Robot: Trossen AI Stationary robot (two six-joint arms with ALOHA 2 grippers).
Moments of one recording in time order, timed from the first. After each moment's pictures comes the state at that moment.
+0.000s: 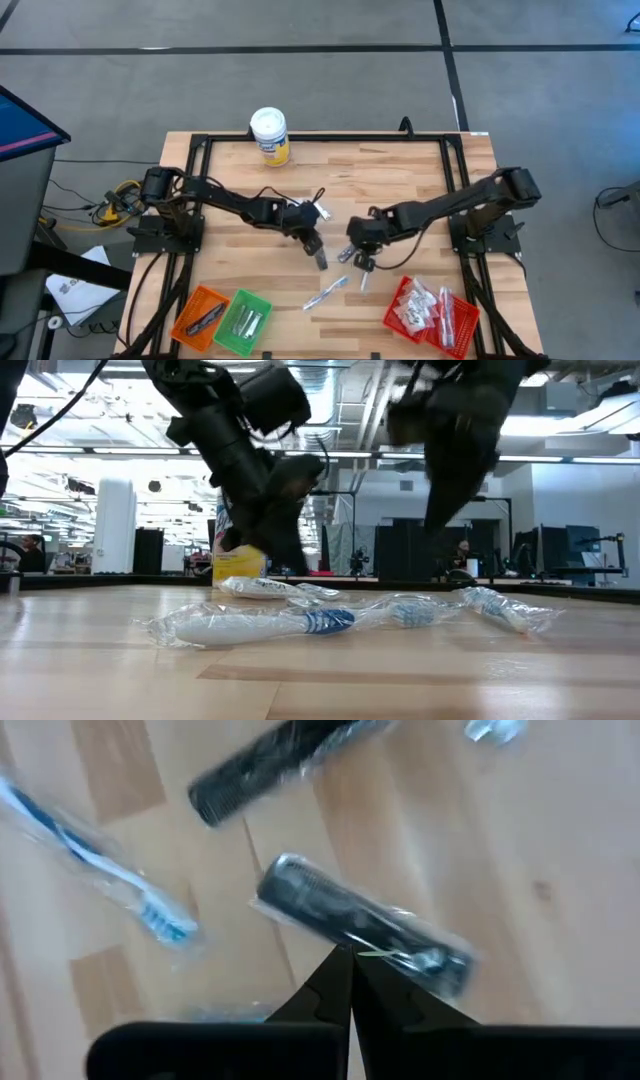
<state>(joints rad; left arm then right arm) -0.05 1.79 0.97 -0.13 -0.10 -0.66 0.22 1.62 1.08 -0.62 0.12 0.50</state>
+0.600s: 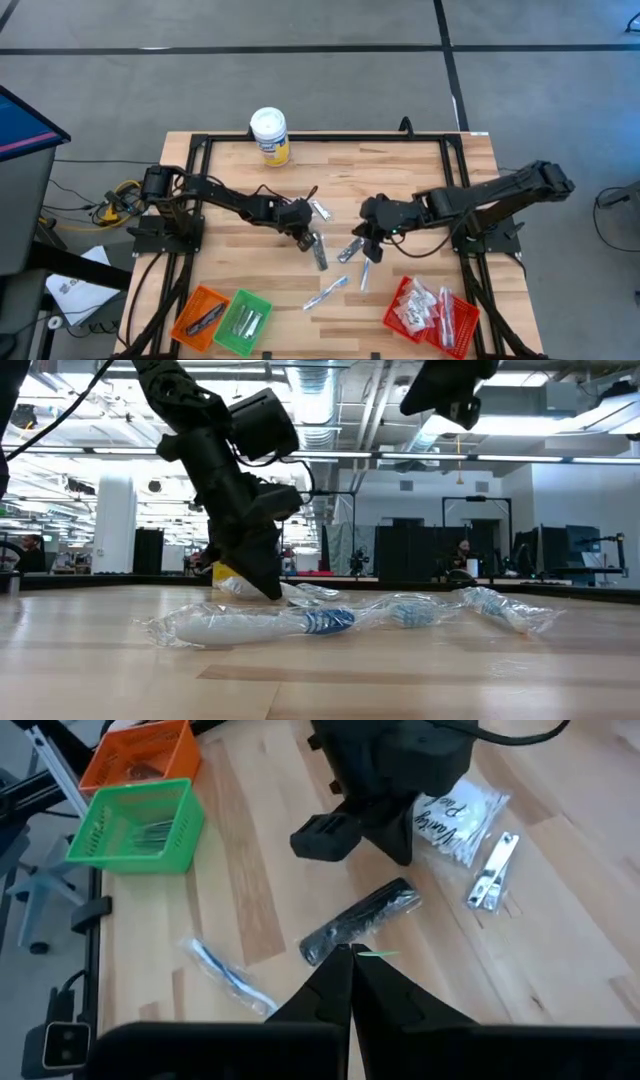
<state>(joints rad) 0.00 1.79 0.89 -0.13 -0.11 -0.64 0.23 1.34 1.08 -0.49 0.18 0.55</state>
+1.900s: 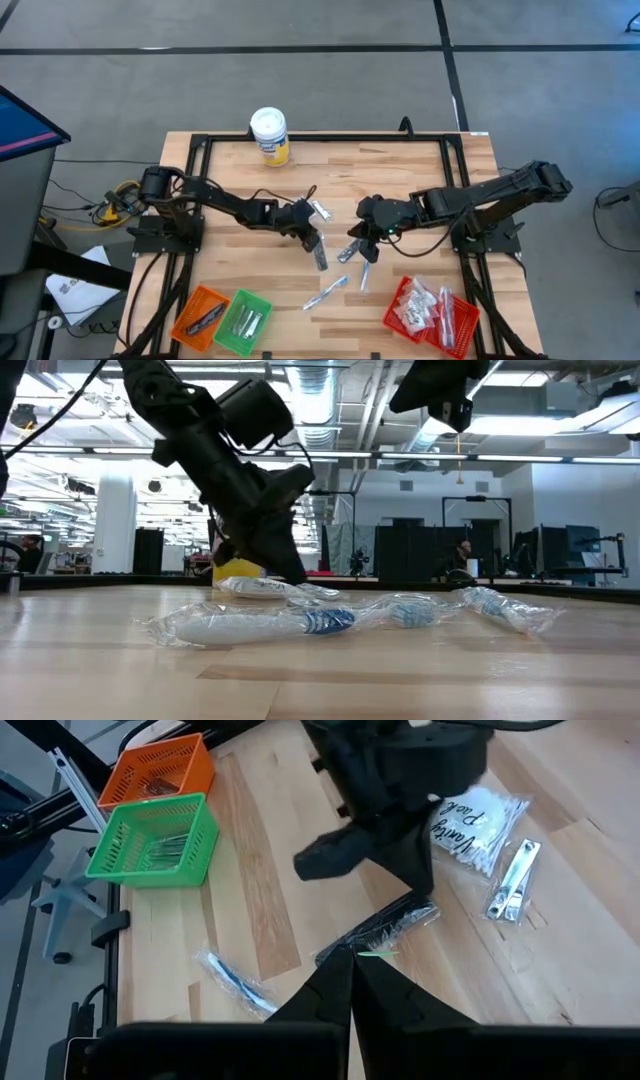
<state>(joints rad) -0.02 1.78 0.83 0.11 -0.14 -0.71 0.22 1.36 1.08 -0.43 0.16 0.57</state>
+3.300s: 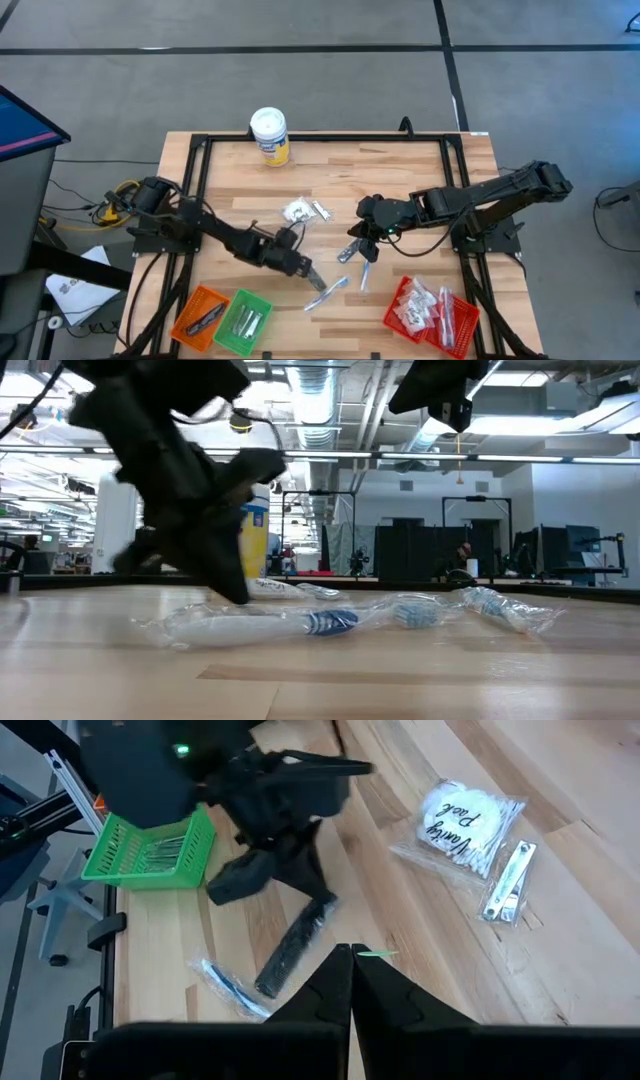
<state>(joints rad) -0.36 1.79 0.83 -0.14 -0.31 -1.40 0.22 1.36 1.08 -0.43 0.16 0.57</state>
